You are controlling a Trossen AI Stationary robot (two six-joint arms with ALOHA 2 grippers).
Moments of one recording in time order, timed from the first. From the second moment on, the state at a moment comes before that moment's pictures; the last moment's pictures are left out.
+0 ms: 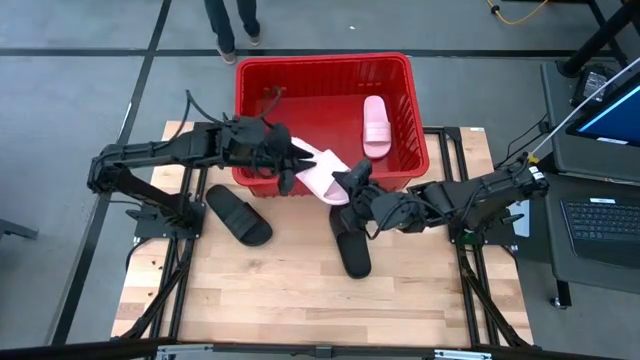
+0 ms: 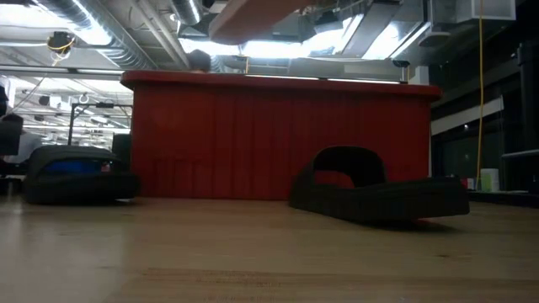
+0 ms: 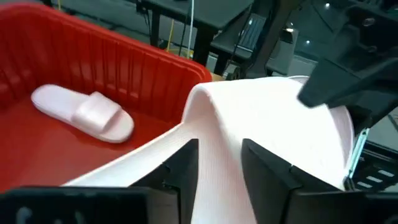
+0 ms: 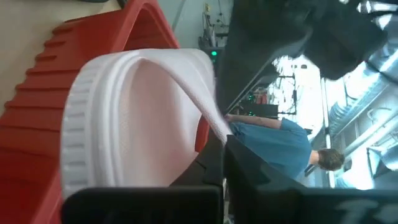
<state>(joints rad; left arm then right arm) 0.13 1.28 1.39 -0.47 -0.08 -0.26 0.34 1.56 1.58 -0.45 0.95 -1.14</state>
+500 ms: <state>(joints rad) 0.16 1.09 1.39 -0.48 -0.16 0.05 0.21 1.55 1.63 -0.51 0.99 -0.94</state>
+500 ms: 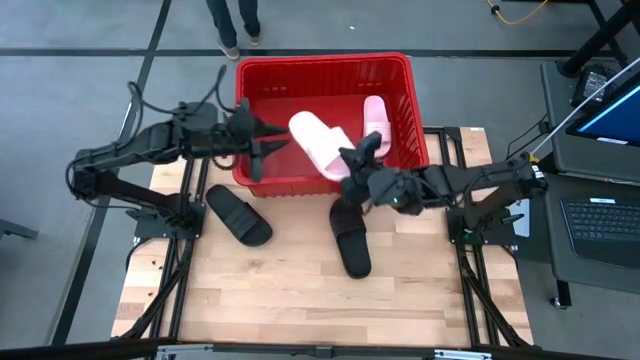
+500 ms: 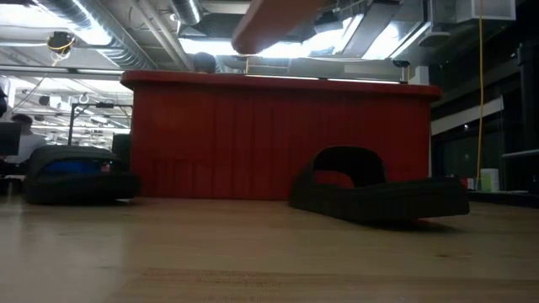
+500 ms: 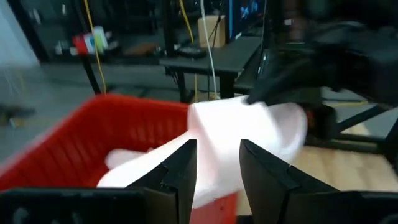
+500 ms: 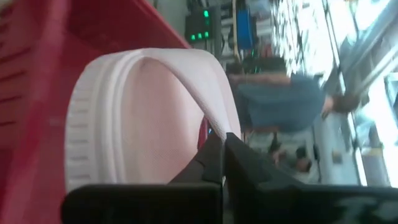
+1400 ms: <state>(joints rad) 0.16 1.00 1.39 -0.48 -0.48 0.37 -0.22 1.83 1.96 -0.80 0.84 -0.56</state>
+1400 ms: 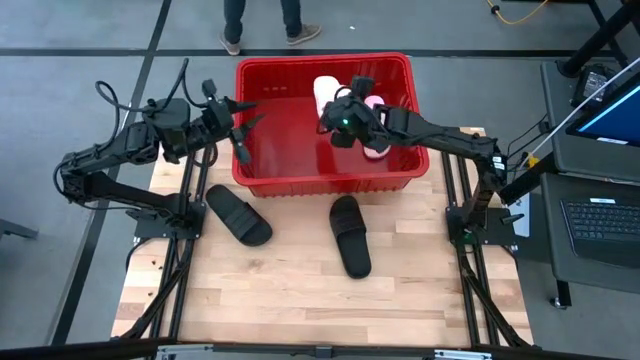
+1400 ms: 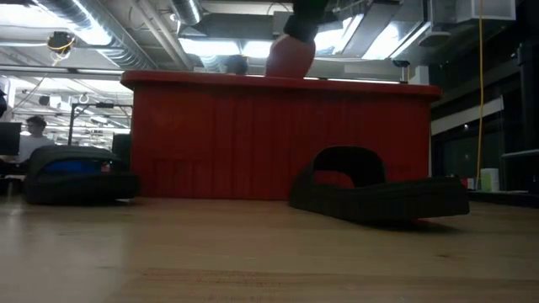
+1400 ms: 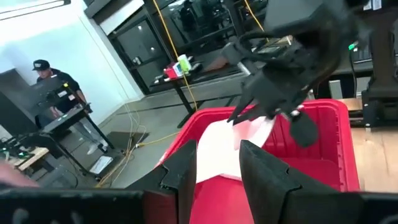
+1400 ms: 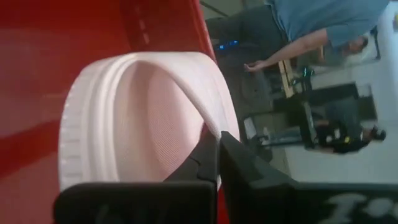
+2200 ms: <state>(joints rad) 0.16 0.98 1.39 -0.53 -0.48 0.38 -0.39 1.98 1.96 -0.88 0.75 -0.36</state>
